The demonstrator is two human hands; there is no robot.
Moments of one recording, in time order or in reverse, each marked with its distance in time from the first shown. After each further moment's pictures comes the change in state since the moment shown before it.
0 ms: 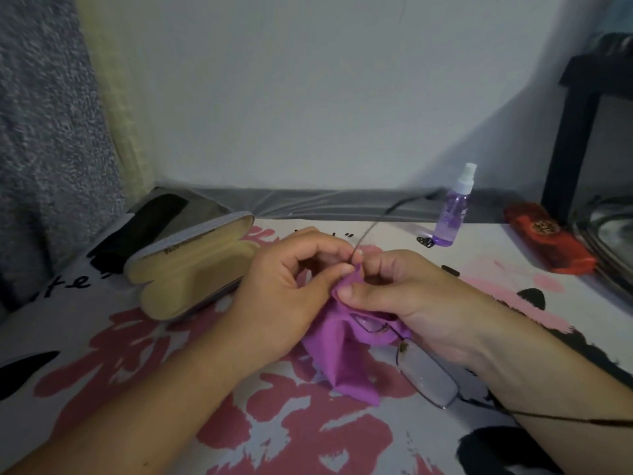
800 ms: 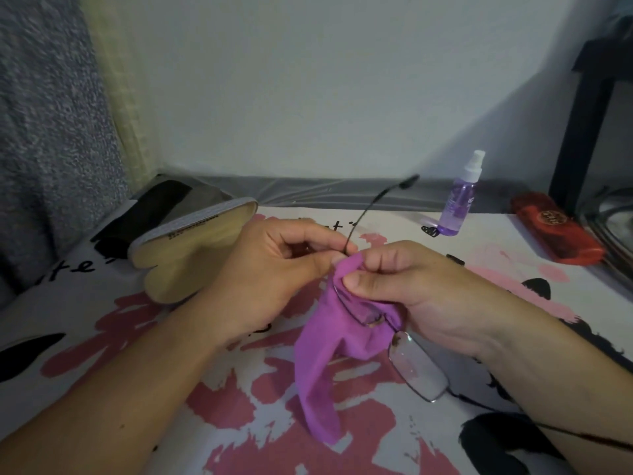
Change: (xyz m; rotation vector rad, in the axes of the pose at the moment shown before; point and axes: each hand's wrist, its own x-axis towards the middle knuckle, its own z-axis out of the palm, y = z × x) left_hand 0.004 0.008 -0.015 -0.159 -0.071 -0.144; right_hand -0.004 0.000 0.000 0.009 -0.083 0.045
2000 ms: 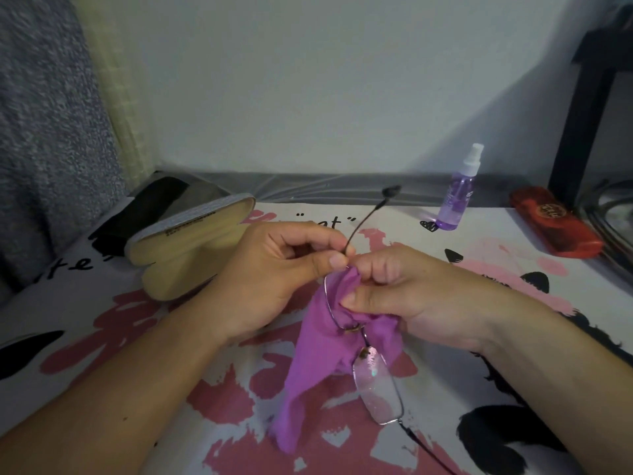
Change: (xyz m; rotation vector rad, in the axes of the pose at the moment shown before) left_hand -0.003 -0.002 0.005 -0.044 -0.026 -0.033; right_hand -0.002 0.003 -0.003 -0.084 -0.168 0.003
